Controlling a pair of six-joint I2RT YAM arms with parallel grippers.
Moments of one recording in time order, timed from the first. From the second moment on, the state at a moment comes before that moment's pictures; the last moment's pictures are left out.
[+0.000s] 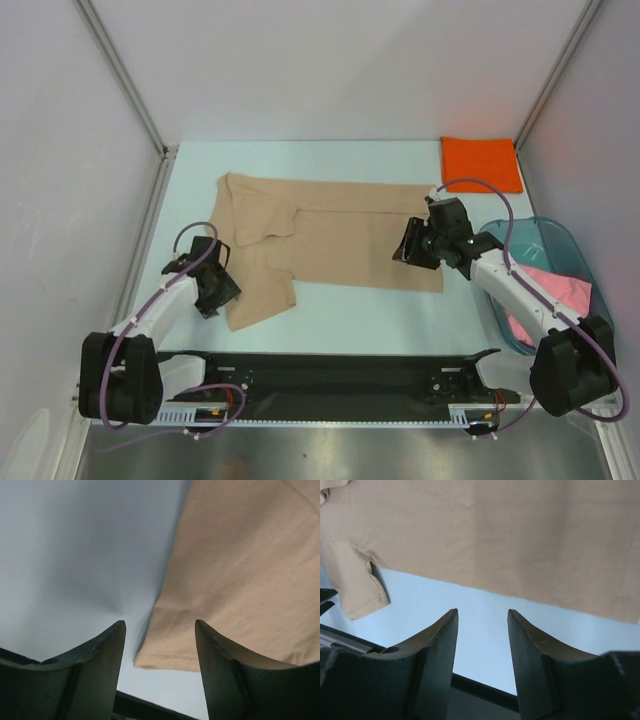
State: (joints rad) left arm -0.10 1.15 0.60 -0.72 -0.15 -0.77; right arm 0.36 1.26 0.89 -0.51 -0.15 0.56
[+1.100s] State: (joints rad) left arm -0.10 1.10 0.53 -0.52 -0.17 -0.74; right arm 0.26 1.17 0.75 -0.66 0.09 0.92
